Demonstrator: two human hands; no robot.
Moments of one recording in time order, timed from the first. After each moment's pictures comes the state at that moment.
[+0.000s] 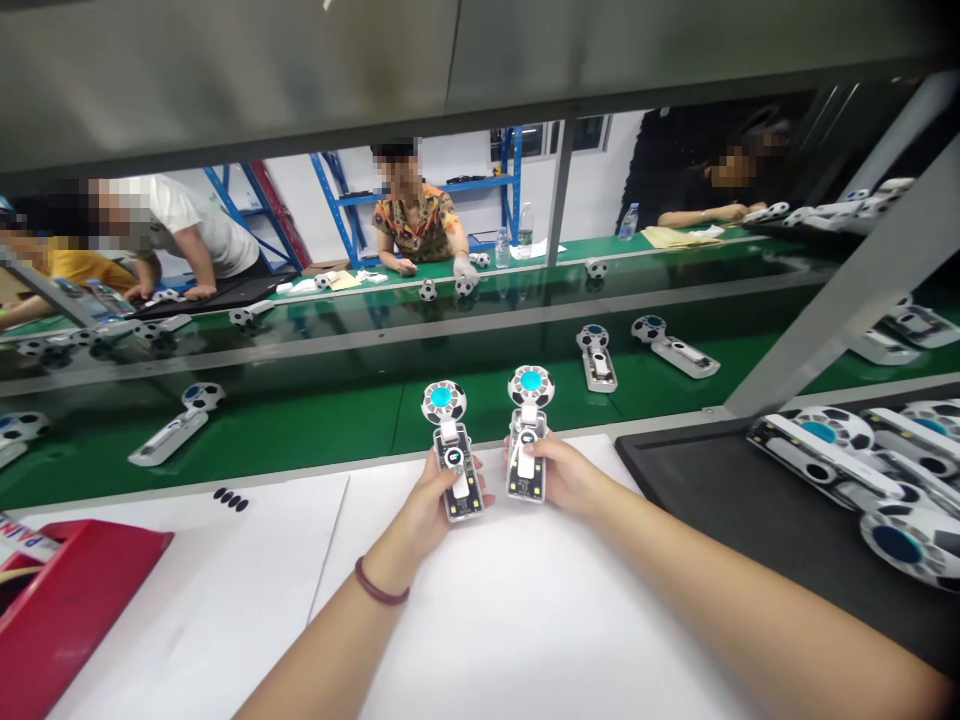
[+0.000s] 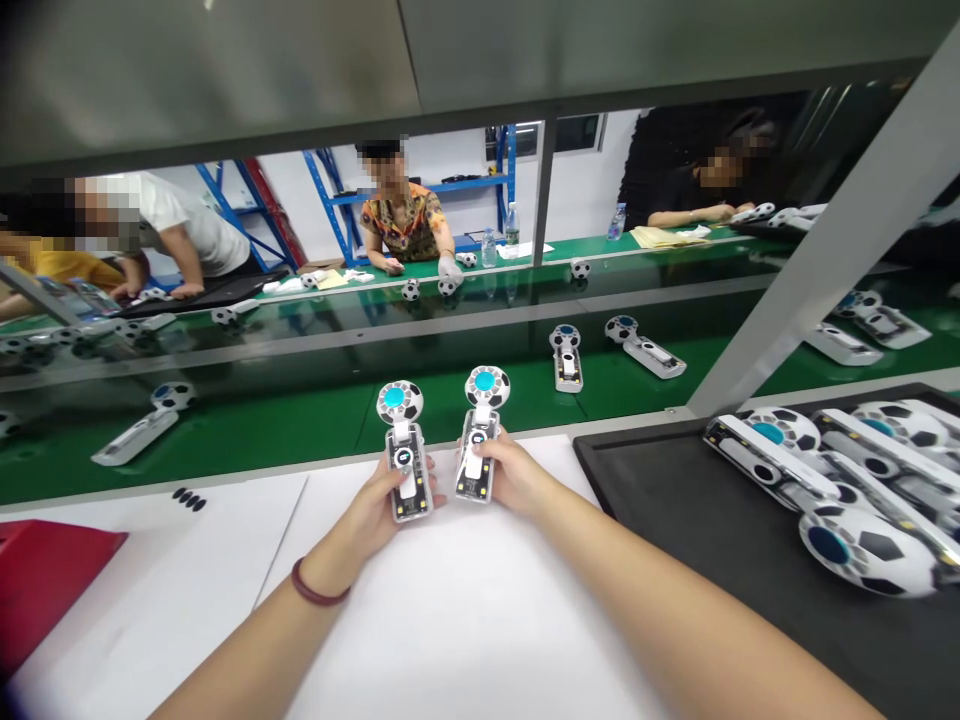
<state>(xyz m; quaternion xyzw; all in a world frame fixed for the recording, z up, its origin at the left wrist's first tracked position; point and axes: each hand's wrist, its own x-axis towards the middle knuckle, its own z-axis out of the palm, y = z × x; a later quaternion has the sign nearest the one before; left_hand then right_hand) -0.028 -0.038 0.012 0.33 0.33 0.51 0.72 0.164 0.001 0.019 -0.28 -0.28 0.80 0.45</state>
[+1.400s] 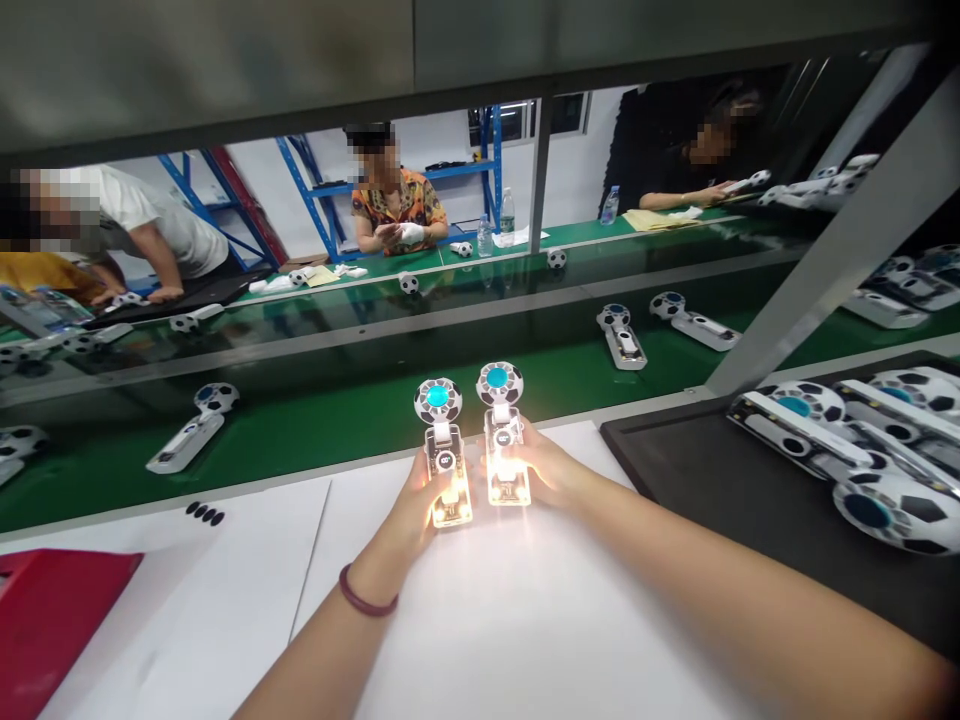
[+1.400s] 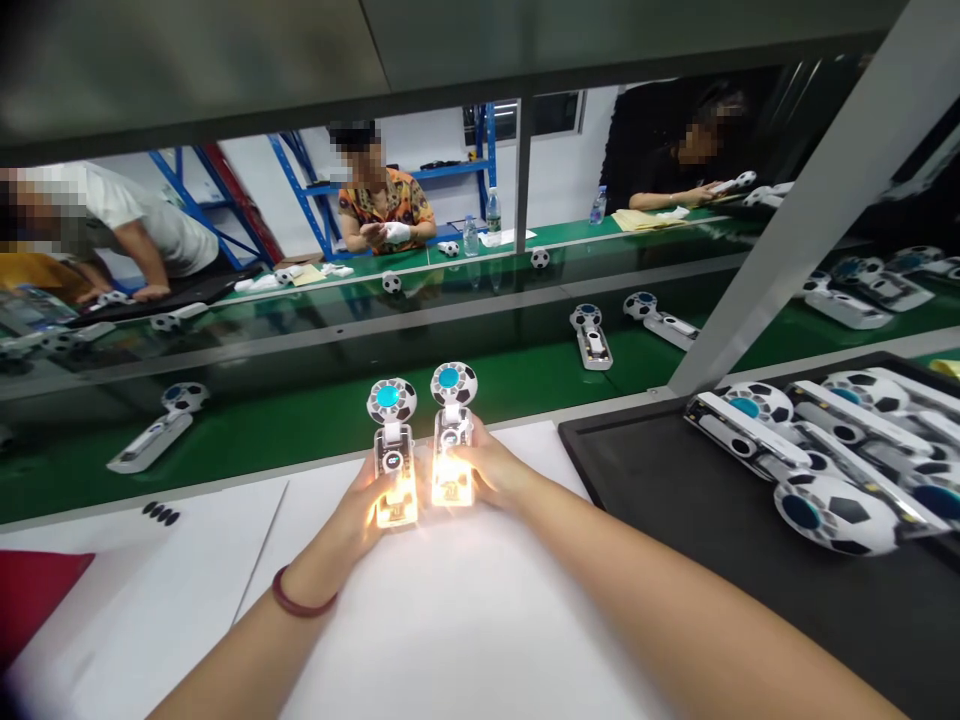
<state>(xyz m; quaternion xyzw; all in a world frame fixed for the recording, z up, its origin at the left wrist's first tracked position) -0.019 -0.041 0.021 0.37 0.41 0.49 0.67 0.157 -0.004 0.023 -0.26 -0.35 0.79 0.43</state>
